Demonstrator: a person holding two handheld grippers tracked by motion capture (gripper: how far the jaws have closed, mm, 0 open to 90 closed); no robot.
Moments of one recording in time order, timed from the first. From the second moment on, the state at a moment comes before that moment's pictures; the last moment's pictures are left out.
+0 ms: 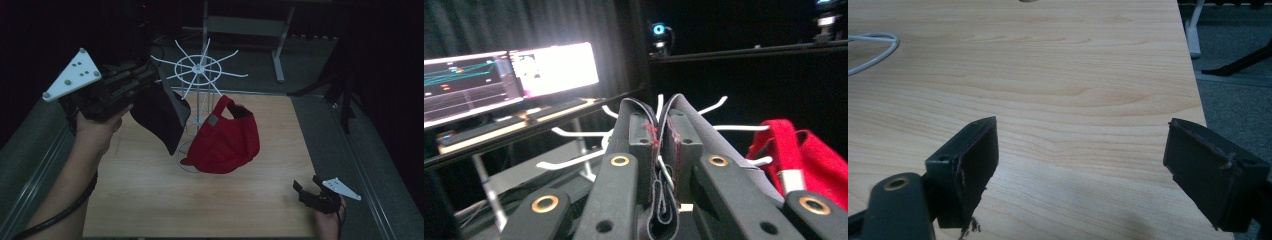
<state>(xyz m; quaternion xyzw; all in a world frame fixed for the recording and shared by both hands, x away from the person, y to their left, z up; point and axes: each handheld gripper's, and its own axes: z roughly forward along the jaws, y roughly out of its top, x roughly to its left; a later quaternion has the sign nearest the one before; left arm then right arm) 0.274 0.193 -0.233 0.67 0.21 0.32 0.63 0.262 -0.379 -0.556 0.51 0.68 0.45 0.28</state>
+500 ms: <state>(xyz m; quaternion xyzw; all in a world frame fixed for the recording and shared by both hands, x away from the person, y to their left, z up) 0.277 0.179 -0.264 0.70 0.19 0.29 0.62 0.262 -0.379 -0.556 0.51 0.68 0.45 0.28</state>
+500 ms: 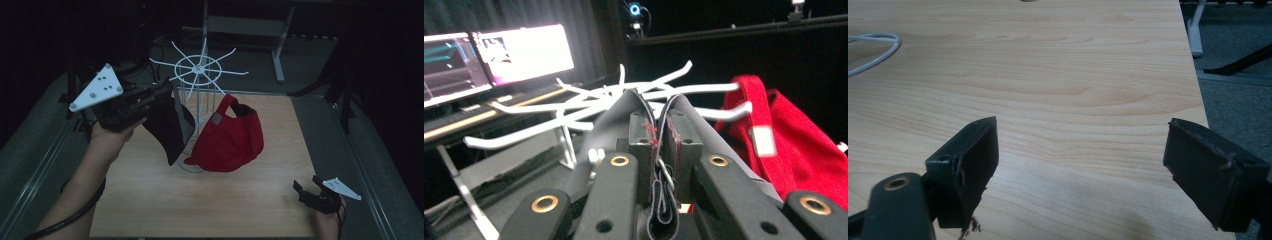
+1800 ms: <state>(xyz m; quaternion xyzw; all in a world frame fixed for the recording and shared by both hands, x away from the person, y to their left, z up) 0.259 0.198 -0.324 0.69 0.22 0.26 0.63 0.262 -0.380 -0.556 0.51 0.67 0.46 0.27</state>
